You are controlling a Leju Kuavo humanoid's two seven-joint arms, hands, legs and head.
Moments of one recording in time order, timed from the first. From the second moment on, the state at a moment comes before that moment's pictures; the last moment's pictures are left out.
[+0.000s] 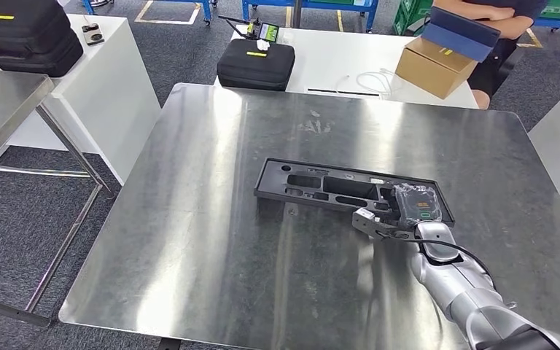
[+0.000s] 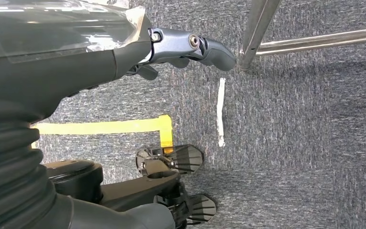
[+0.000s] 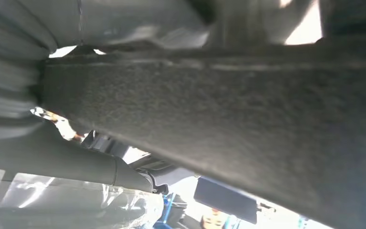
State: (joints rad) left arm -0.14 -0.07 -0.44 -0.28 0.30 0.43 -0.28; right arm -0.66 -0.26 0.55 -0.48 1.16 -0.38 0.21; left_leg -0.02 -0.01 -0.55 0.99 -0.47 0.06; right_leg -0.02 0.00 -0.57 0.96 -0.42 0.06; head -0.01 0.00
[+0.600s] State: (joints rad) left arm -0.14 -0.07 -0.44 -0.28 0.31 0.42 -0.26; right arm -0.65 -0.26 0.54 -0.45 1.20 -0.38 0.21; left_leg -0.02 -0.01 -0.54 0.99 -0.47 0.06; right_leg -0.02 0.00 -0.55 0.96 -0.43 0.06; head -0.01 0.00
